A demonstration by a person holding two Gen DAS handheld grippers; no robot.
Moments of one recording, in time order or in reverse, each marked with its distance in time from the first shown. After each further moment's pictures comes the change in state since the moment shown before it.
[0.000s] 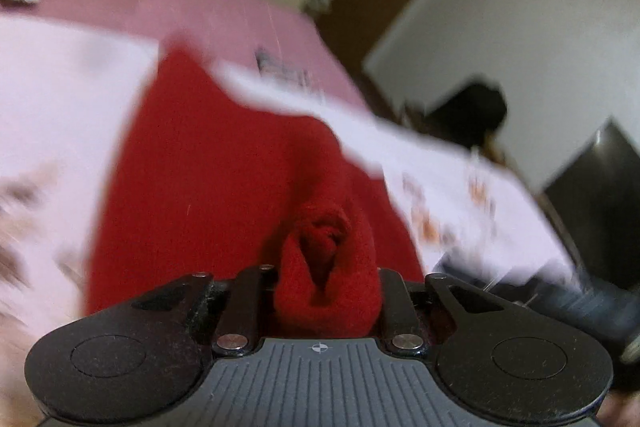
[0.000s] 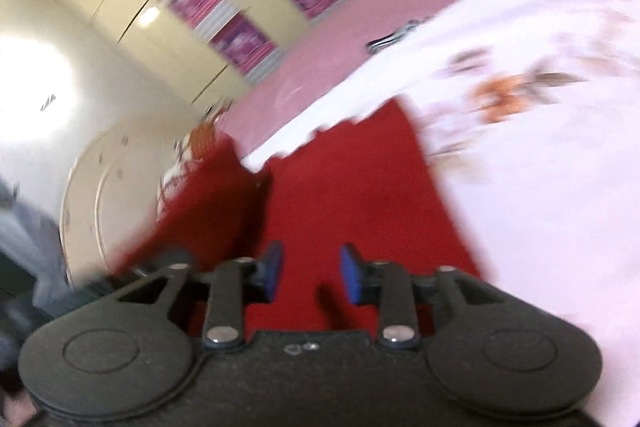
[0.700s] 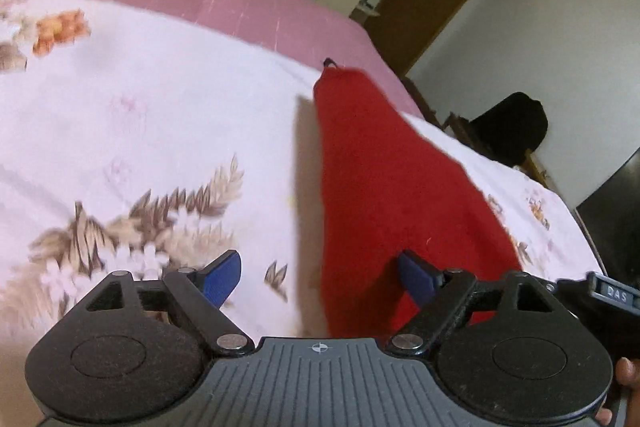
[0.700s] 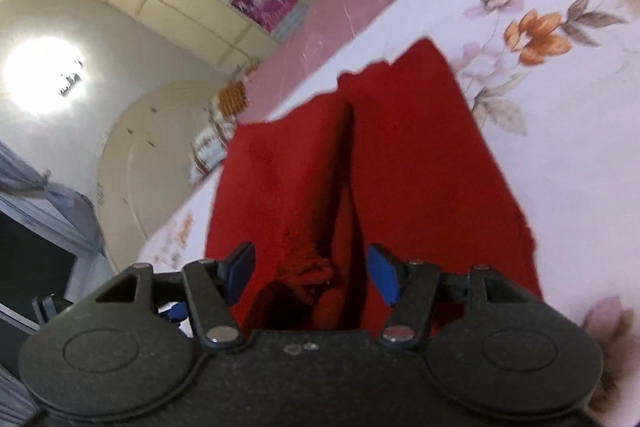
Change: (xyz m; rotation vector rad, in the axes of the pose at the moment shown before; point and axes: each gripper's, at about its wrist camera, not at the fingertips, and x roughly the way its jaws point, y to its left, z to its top) left arm -0.080 0.099 0.004 -0.087 -0.043 0.108; right arm 0.052 0.018 -0.008 -0.022 0.219 0.081
